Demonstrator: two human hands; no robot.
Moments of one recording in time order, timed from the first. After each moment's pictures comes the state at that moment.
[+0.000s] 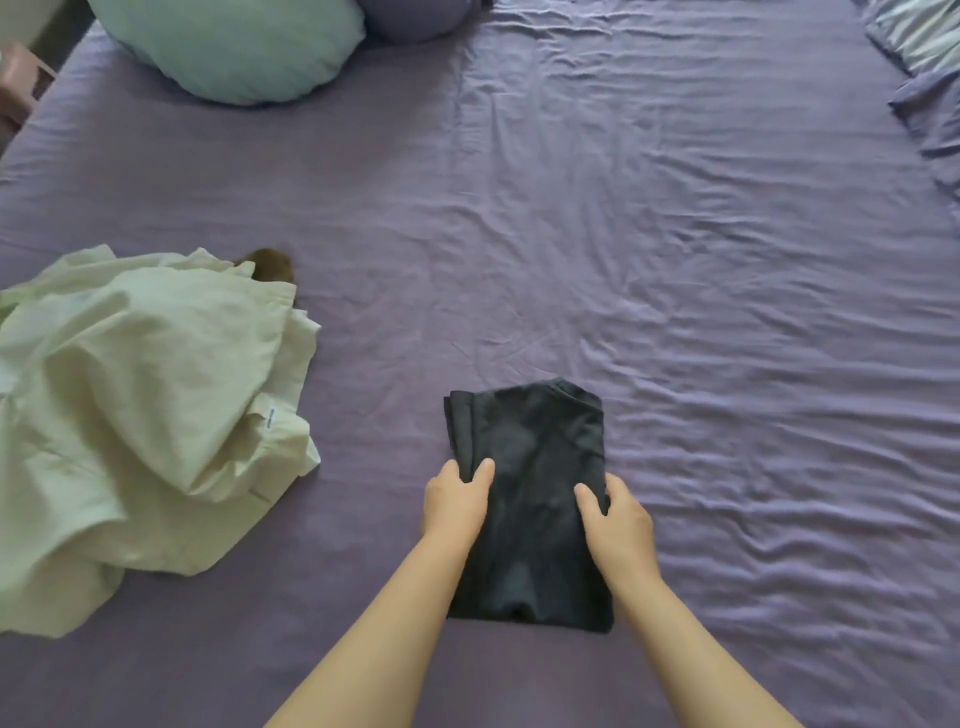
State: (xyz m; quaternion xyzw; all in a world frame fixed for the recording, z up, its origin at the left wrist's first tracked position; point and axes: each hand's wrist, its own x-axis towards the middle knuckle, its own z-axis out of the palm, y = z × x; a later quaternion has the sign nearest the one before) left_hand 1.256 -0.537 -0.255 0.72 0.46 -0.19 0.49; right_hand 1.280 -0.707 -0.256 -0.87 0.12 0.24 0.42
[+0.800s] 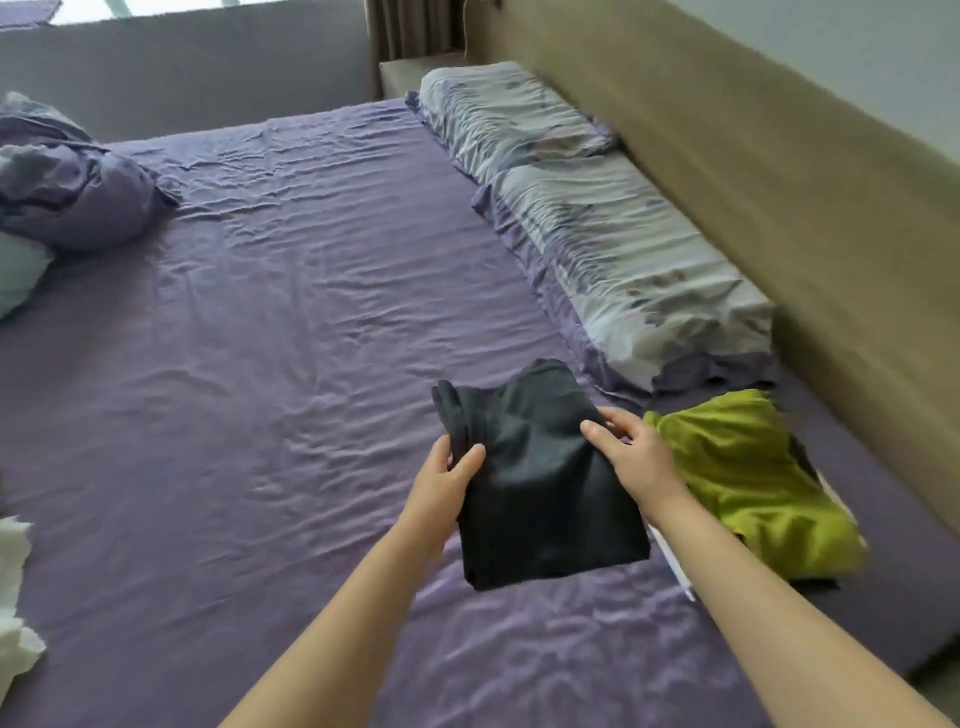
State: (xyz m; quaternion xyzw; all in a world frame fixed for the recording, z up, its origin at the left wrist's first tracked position) left_hand 1.313 -0.871 -0.075 0.63 0.18 -0.23 0.72; right_hand 1.317 -1.093 -0.074 -0.80 0.16 0.02 0.58
